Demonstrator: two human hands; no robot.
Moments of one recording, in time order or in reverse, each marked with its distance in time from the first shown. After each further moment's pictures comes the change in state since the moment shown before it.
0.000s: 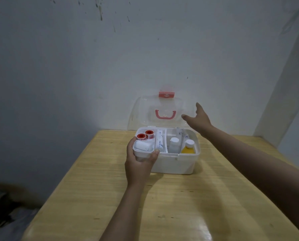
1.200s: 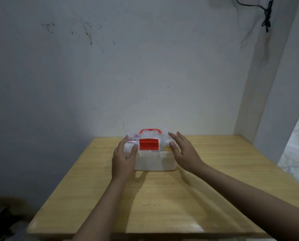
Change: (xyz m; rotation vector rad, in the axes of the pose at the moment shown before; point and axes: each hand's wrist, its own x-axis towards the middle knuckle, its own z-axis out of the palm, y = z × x) left_hand -0.006 0.032 -0.013 0.281 -0.074 0.144; right_hand -0.125 0.045 -0.016 -0.113 -0.083 -0.379
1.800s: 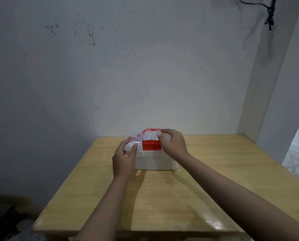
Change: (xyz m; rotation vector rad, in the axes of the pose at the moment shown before) left_hand 0.003 -0.004 -0.003 -0.038 0.046 -0.023; right_hand 0.030 -0.047 0.024 0.152 0.140 0.167
